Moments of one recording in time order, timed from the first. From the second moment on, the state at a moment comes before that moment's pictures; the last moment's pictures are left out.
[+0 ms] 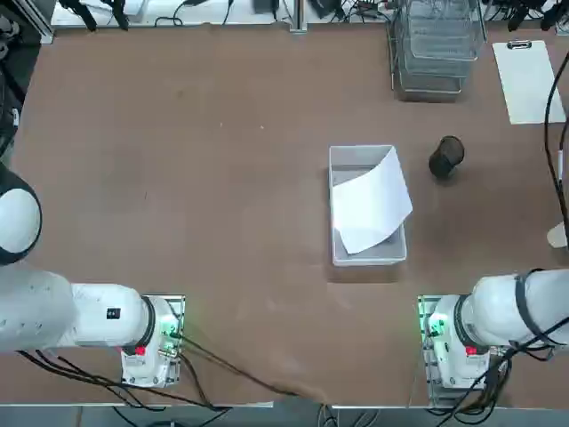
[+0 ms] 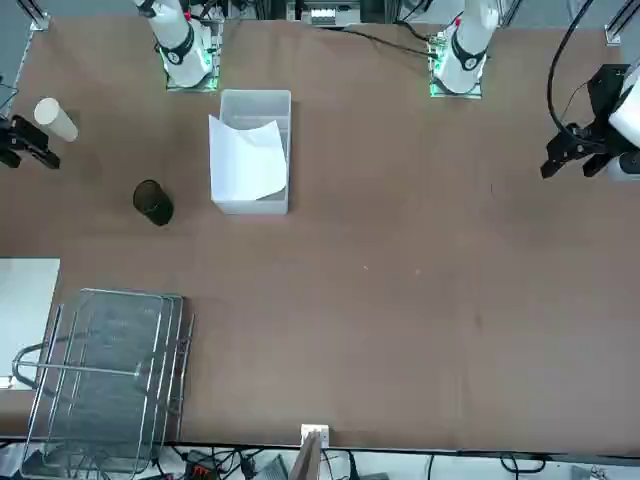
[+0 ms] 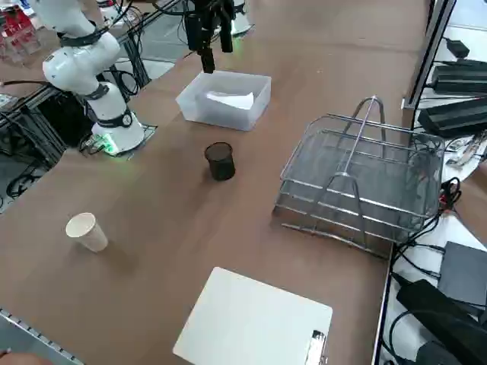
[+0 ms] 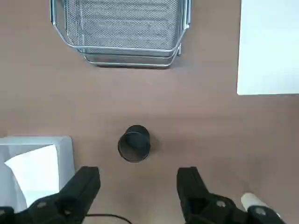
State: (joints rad) arm -0.14 -0.01 -0.01 -1.63 0.00 1.60 -0.12
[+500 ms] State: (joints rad) arm -0.10 0.00 0.00 -1.64 0.03 1.56 -0.01
